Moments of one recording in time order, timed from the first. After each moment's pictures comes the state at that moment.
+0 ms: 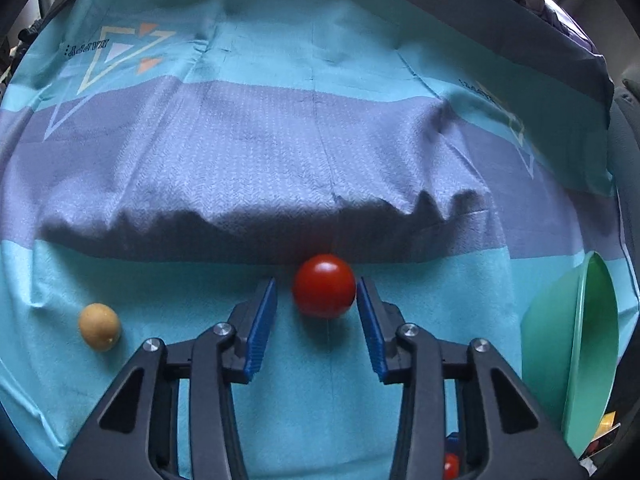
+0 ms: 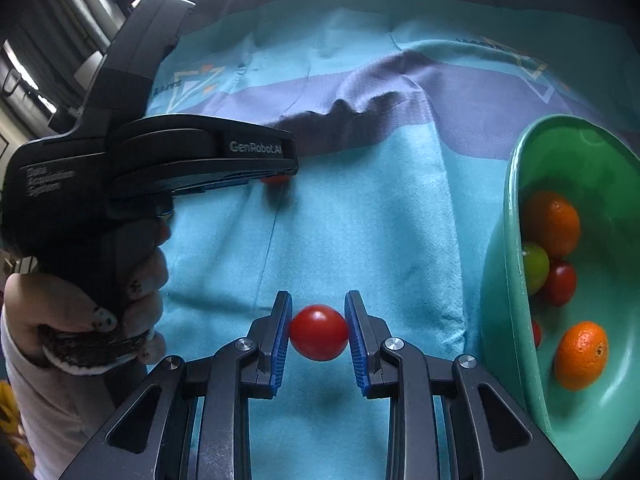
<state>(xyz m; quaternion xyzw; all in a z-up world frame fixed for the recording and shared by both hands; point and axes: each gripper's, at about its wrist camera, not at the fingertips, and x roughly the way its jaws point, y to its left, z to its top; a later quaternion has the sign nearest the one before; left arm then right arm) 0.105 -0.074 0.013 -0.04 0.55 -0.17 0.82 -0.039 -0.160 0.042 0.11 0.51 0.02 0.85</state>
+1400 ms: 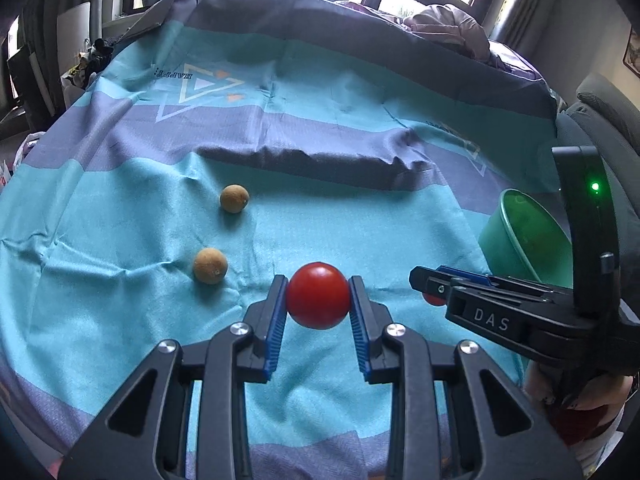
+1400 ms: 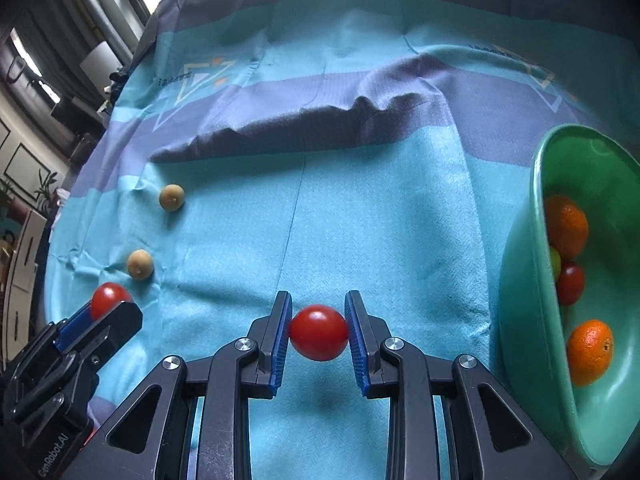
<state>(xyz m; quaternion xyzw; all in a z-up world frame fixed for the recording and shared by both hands) -0.055 0.017 0.066 -0.05 0.43 -0.17 0.89 -0.042 -0.145 0.048 0.10 0.50 0.02 0.86</state>
